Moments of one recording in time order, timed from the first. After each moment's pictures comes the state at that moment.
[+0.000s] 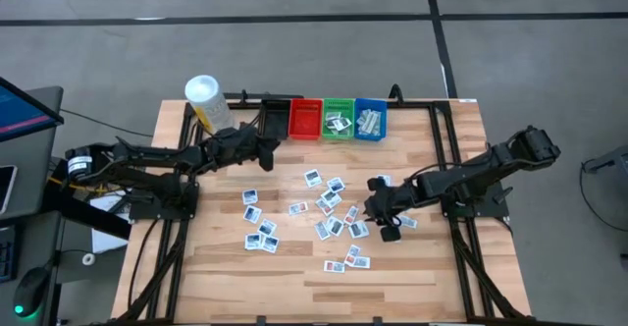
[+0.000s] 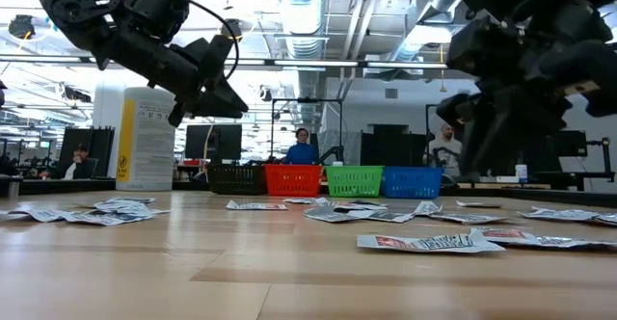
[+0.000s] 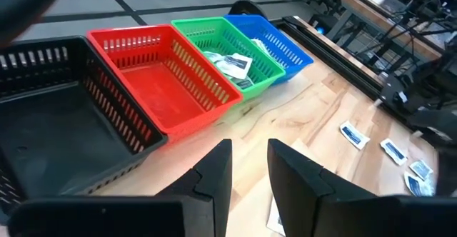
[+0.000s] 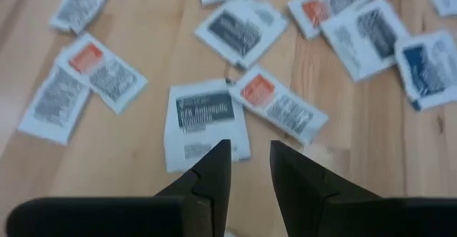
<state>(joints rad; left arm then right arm) 0.31 1.18 0.40 0.43 -0.19 -0.45 0.24 1.35 0.54 -0.11 0.03 0.04</state>
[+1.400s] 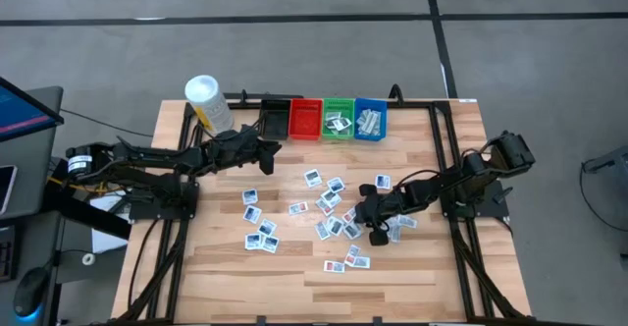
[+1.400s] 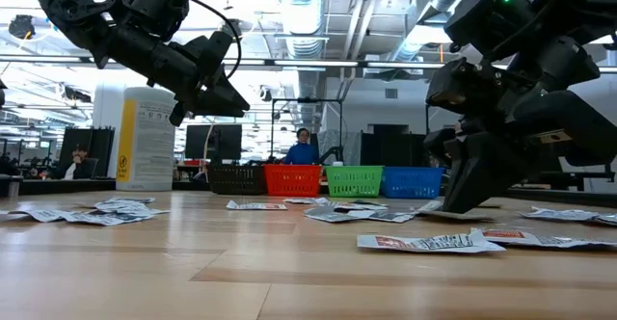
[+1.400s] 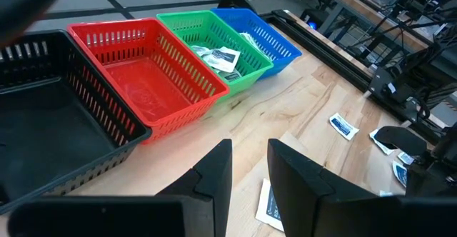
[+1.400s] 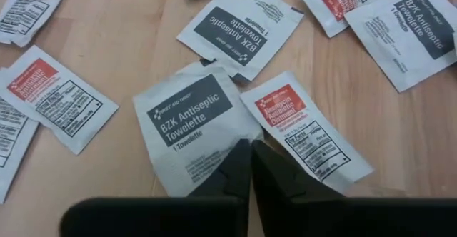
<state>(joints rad) 0.28 1.18 0.40 0.43 -0.19 -0.45 0.26 1.63 0.53 0.14 0.03 0.10</state>
